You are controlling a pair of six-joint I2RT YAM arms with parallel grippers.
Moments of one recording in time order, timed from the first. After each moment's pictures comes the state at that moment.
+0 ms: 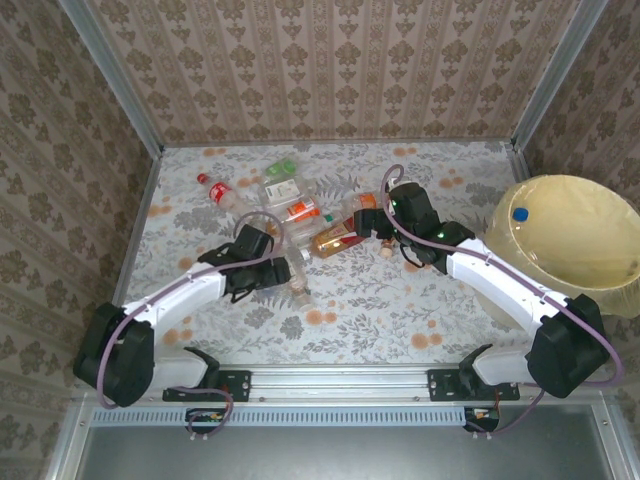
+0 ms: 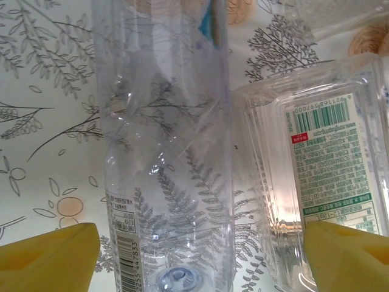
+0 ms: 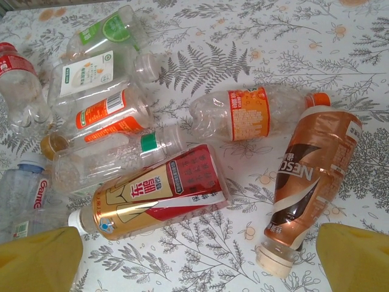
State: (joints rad) left arm -0.55 1.26 0.69 -0.54 -0.02 -0.68; right arm 0.53 1.32 1.01 -0.35 0.13 0.40
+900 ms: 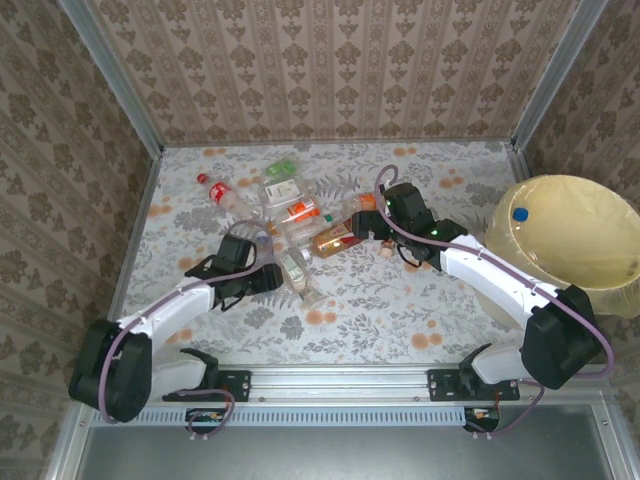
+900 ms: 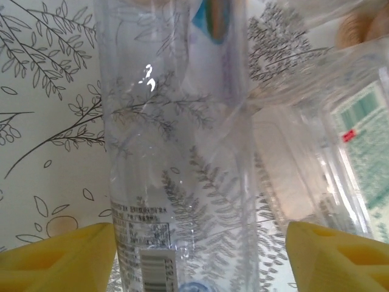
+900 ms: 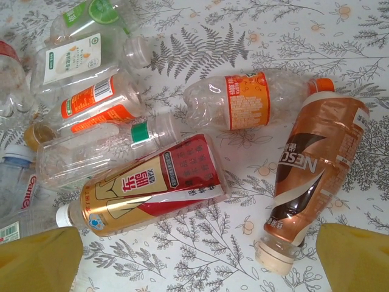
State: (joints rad) left arm -0.45 1.21 0.55 -0.38 0.12 -0.54; right arm 0.53 1.38 1.03 -0.36 0.14 0.40
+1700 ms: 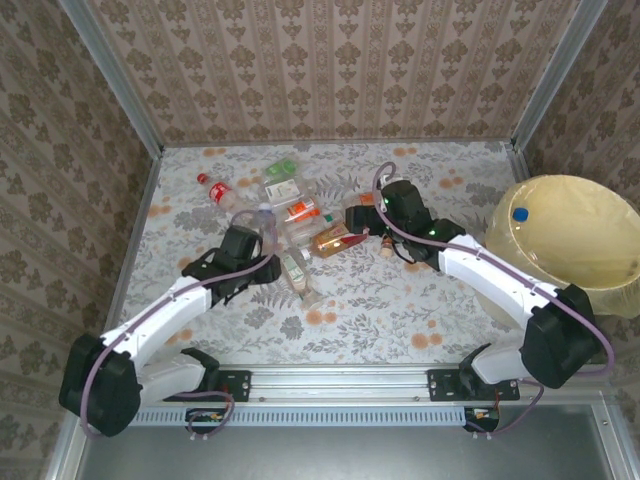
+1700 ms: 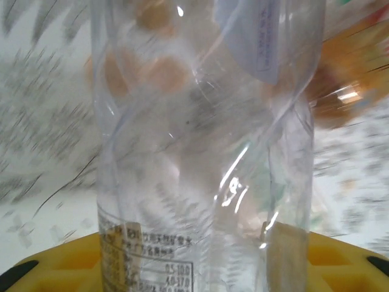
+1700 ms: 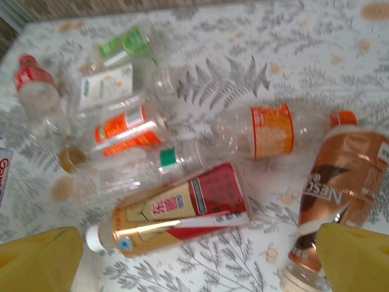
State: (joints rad) left arm -0.55 1.09 0.69 -0.47 0.02 -0.50; right arm 0.55 1.36 1.03 -0.26 0.13 0.41
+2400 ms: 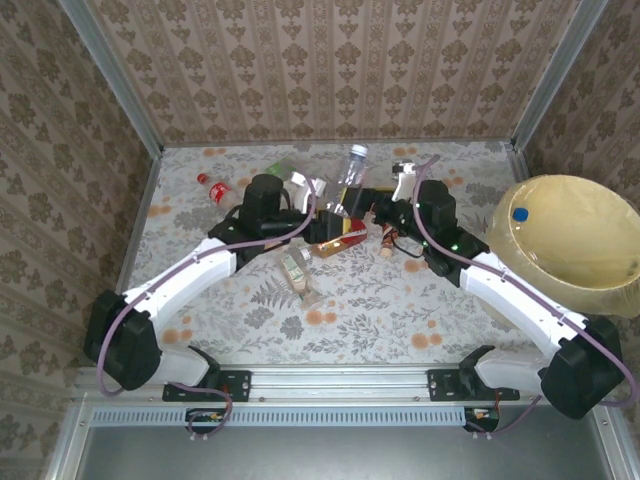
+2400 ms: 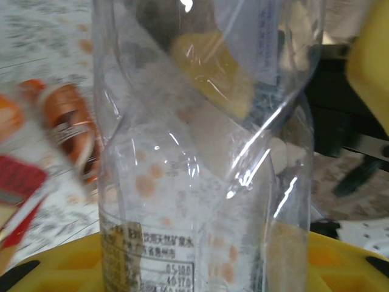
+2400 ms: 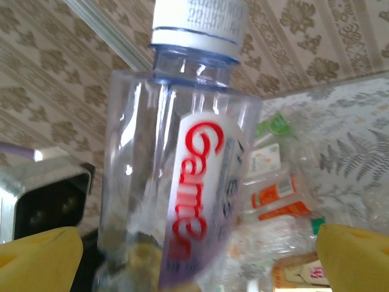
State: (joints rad) left arm -0.67 1.38 1.05 -0.05 0.68 -0.44; right arm 0.51 1.19 0.94 0.10 -0.17 0.66
